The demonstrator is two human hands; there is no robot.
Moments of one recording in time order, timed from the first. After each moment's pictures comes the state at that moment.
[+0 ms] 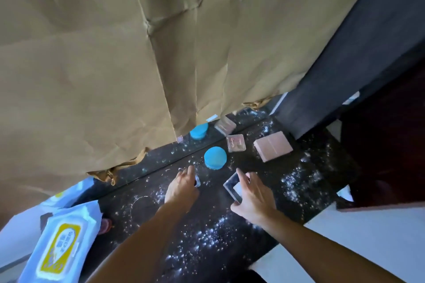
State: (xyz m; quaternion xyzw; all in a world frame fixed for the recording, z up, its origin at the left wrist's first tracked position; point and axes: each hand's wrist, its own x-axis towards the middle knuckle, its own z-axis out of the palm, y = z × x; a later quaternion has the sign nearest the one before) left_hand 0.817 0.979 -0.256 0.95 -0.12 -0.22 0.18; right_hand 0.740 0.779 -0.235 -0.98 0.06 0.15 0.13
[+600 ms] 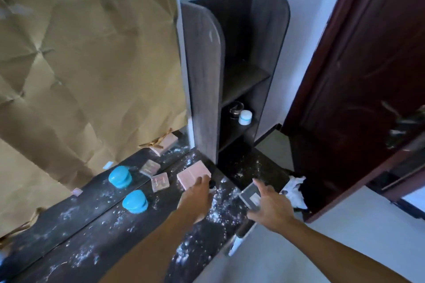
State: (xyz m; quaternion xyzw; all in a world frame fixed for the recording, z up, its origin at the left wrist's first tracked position) left_hand 0.753 0.719 -0.162 0.92 -0.33 -0.15 0.16; right_hand 0.627 0.534 -0.162 -0.96 0.24 0.09 0.16
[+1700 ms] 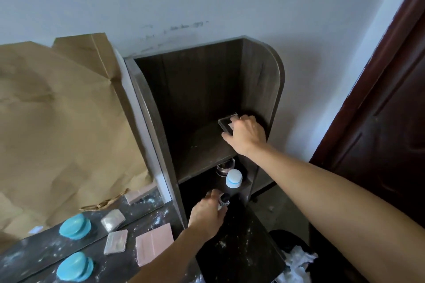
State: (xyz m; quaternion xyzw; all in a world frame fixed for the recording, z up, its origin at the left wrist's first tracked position) left_hand 0.854 0.494 -0.144 0.94 -0.20 -0.08 0.26; right_hand 0.938 0.332 -0.010 -0.98 0.08 -0.15 0.06
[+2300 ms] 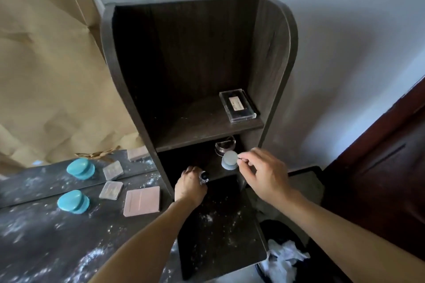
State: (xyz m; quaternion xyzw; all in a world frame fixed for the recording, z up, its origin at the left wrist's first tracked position) left_hand 0.866 0.463 -0.176 0.96 0.02 -0.06 0.26; right_hand 0.849 0.256 -0.105 -0.91 -0.17 -0.26 0.26
